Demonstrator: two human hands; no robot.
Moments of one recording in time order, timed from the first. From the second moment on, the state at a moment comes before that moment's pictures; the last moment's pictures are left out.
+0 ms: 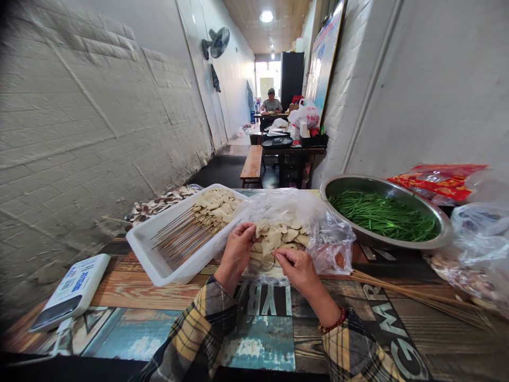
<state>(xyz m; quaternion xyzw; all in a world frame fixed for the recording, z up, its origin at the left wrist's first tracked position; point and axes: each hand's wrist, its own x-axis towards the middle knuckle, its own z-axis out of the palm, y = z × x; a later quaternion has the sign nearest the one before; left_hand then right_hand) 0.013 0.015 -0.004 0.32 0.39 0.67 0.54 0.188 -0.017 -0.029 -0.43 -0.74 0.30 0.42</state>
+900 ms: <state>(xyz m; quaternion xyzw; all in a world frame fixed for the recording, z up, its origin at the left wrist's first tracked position) 0.017 0.014 -0.005 0.33 0.40 0.67 0.53 0.188 -0.017 -0.030 -0.42 -0.75 0.28 0.42</state>
